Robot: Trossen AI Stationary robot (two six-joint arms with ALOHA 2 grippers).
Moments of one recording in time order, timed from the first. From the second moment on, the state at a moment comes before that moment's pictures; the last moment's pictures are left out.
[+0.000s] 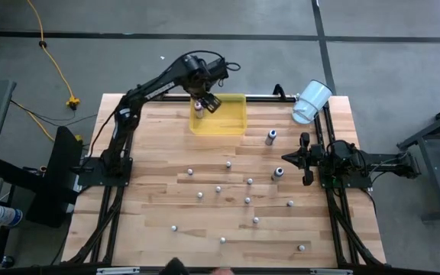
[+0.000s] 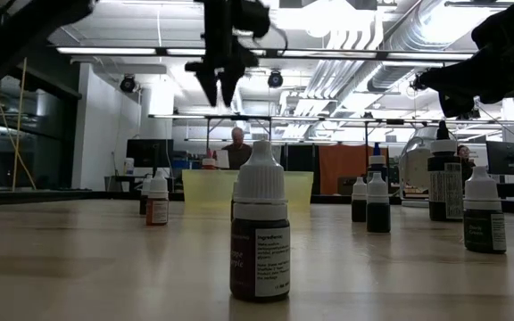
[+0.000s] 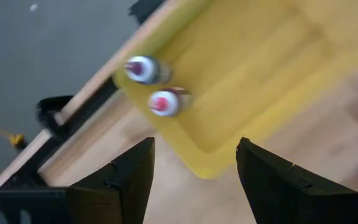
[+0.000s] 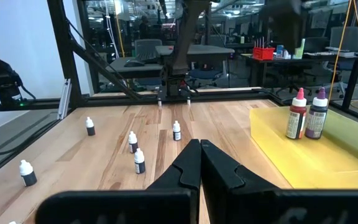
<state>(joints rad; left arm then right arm) 0.47 2.09 2.33 -1.57 -0.26 -0.32 -0.03 0.03 0.01 0.03 0.02 0.04</state>
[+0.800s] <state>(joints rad) 0.10 1.88 1.88 -1.56 -0.15 -0.32 -0.03 0.03 0.01 0.03 0.02 0.04</state>
